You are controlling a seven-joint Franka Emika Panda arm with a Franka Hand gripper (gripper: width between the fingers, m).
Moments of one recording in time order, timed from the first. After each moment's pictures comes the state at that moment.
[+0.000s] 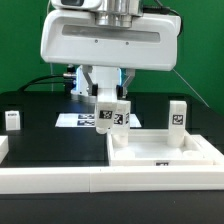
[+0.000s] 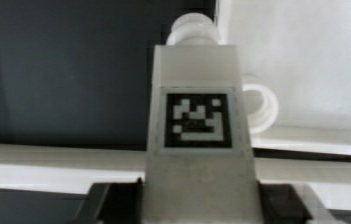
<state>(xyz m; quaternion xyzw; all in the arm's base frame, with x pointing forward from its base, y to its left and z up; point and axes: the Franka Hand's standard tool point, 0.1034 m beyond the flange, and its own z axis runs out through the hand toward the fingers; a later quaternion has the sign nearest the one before) 0.603 -0.026 0.127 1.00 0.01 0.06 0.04</state>
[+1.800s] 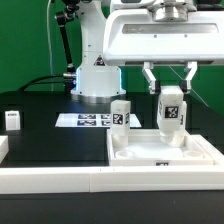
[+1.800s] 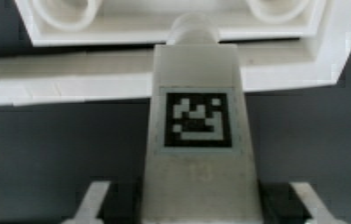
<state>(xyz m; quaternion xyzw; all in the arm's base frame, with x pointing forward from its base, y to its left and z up) 0.618 0.068 0.133 0.97 -0.02 0.24 0.00</state>
